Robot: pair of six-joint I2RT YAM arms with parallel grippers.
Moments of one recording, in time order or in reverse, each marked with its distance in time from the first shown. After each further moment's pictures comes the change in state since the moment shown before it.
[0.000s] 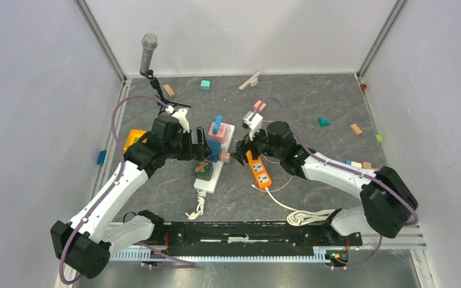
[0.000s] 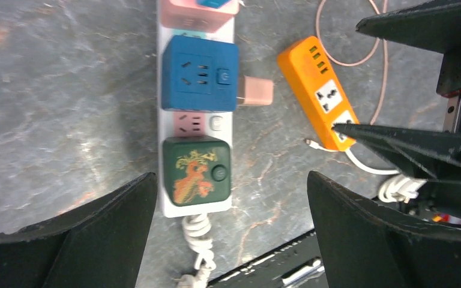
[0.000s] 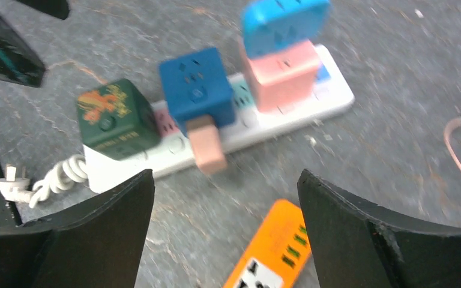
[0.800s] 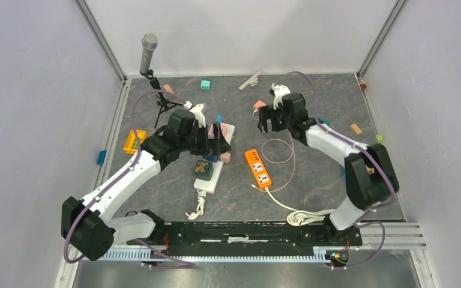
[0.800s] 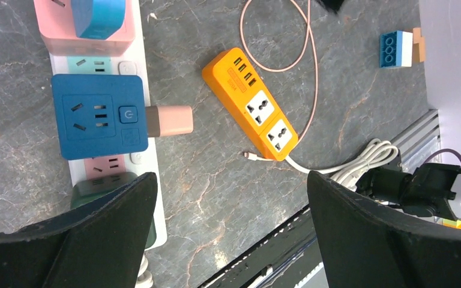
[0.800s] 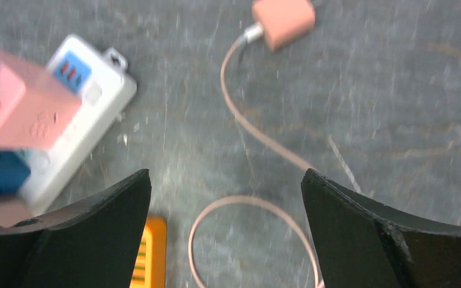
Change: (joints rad) left arm -0.096 0.166 0.018 0.205 0.135 -0.137; right arm -0.362 0.155 0.165 -0.267 0.159 0.121
